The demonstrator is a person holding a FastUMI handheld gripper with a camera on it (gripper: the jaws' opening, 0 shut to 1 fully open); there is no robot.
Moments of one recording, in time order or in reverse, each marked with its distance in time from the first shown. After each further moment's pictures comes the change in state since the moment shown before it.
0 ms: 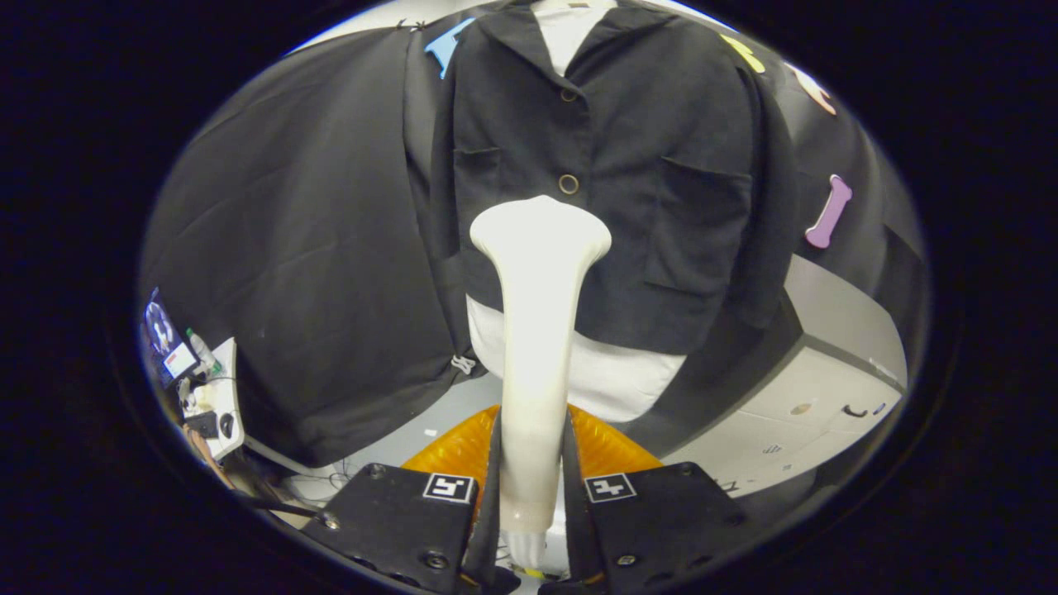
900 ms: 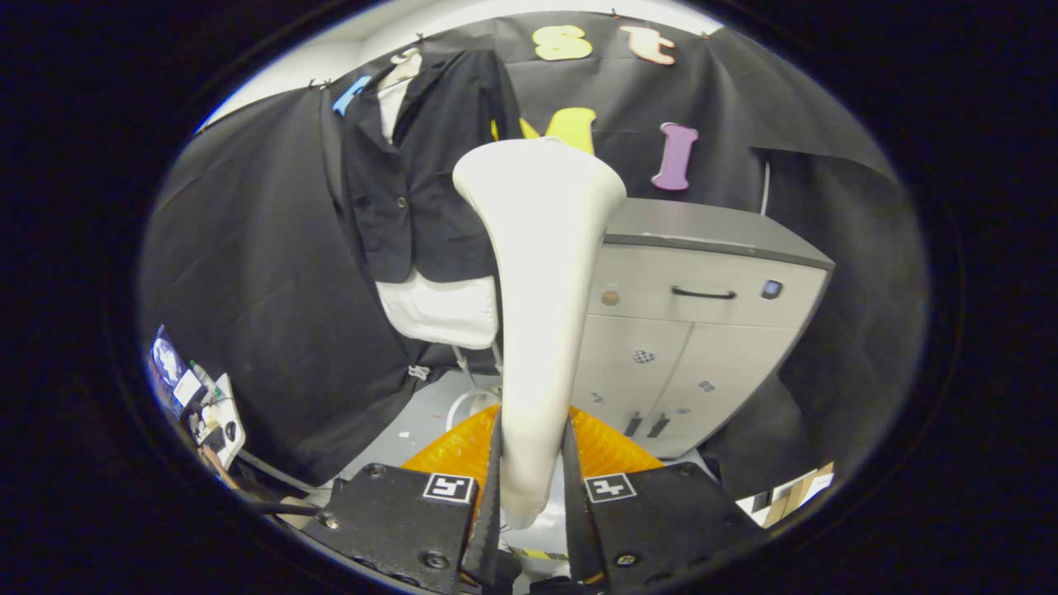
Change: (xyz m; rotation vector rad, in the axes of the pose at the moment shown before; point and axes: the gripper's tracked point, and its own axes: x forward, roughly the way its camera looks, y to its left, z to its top) arm -0.213 -0.200 -0.169 0.261 -0.096 -0.153
